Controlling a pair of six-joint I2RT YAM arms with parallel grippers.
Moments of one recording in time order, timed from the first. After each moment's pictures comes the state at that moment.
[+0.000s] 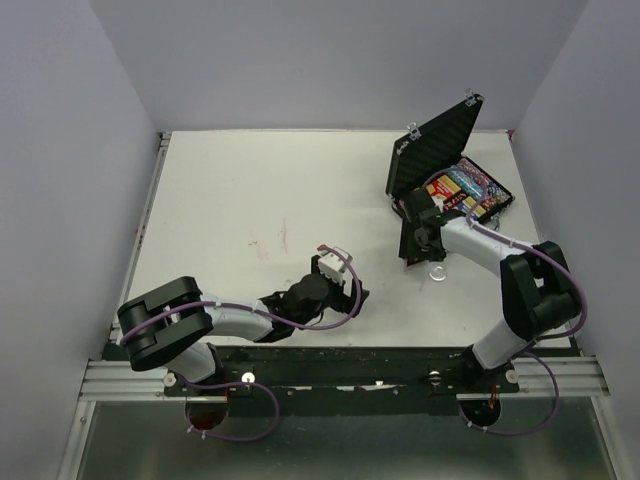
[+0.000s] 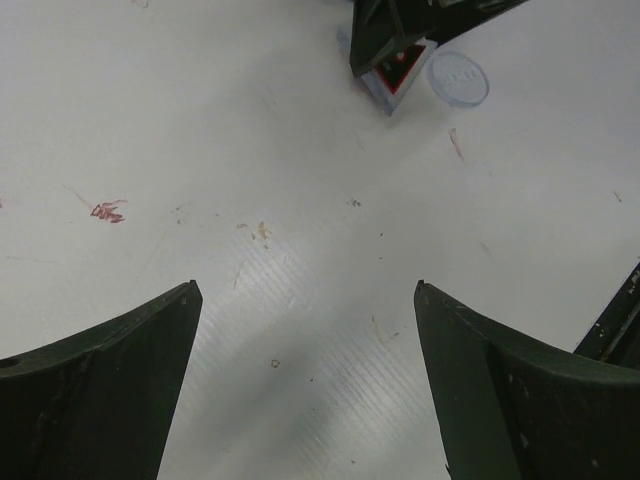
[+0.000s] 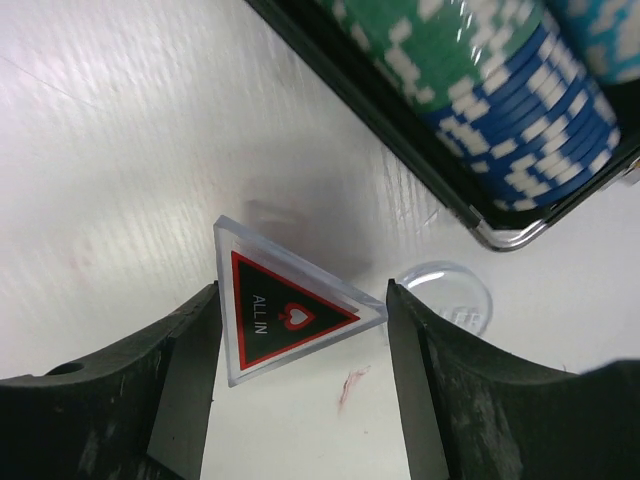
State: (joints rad) left arm -1.11 1.48 0.45 0.72 -0.29 -0.39; right arm 0.39 1.61 0.94 -0.53 0.28 0.49
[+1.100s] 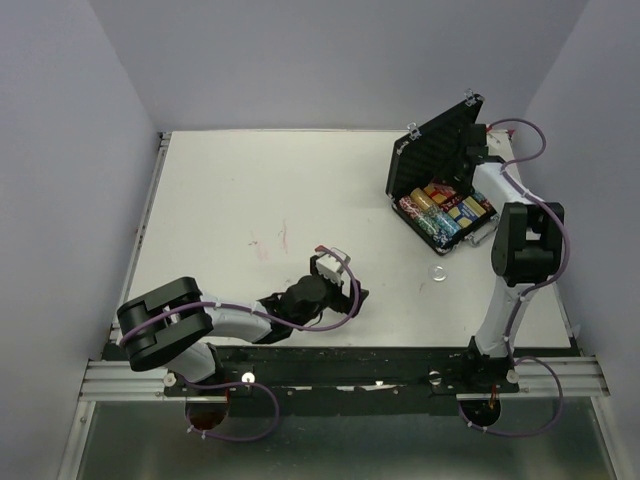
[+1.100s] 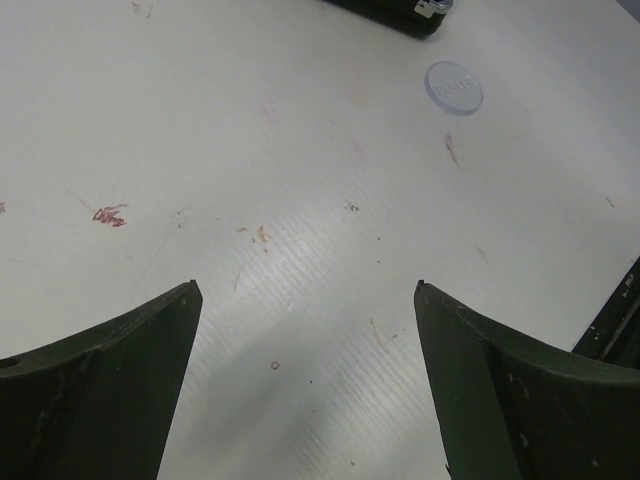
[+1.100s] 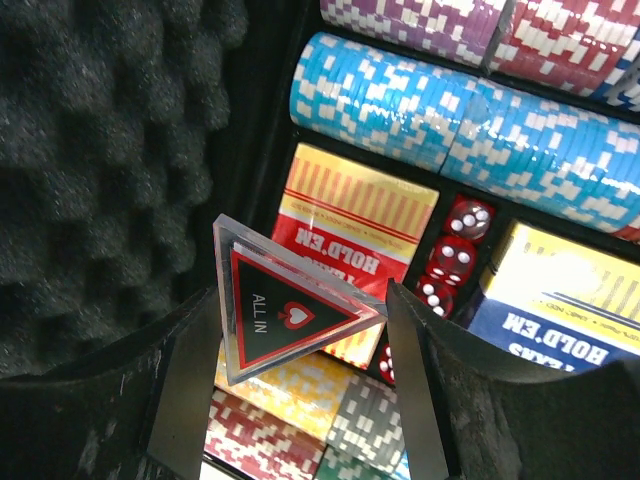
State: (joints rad) left arm -1.11 1.48 0.43 0.76 -0.29 -0.39; right arm 0.01 1.99 1.54 -0.40 0.18 0.63
